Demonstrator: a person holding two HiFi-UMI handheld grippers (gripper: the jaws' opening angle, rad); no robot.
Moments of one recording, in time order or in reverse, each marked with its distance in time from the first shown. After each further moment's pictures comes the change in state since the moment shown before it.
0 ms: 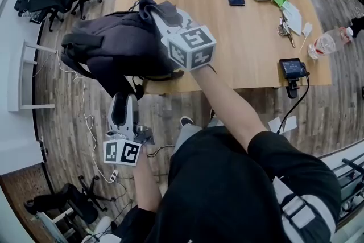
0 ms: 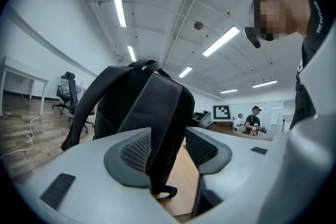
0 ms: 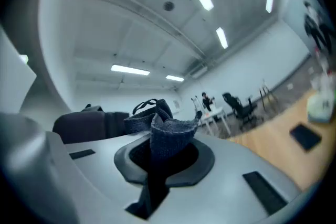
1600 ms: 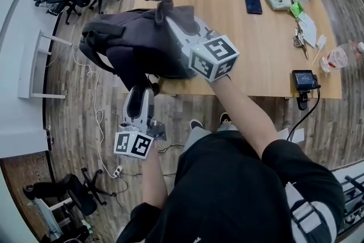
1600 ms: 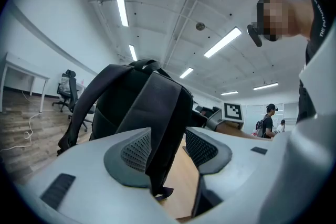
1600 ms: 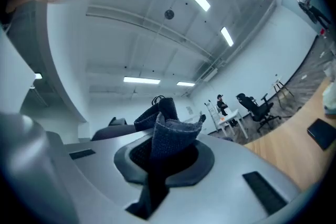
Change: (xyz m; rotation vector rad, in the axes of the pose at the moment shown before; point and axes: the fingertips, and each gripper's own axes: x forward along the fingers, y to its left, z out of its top) left arm 0.008 -0.005 0.000 -0.031 -0.010 -0.001; right arm -0.015 0.036 0.023 0.081 -0.078 0.147
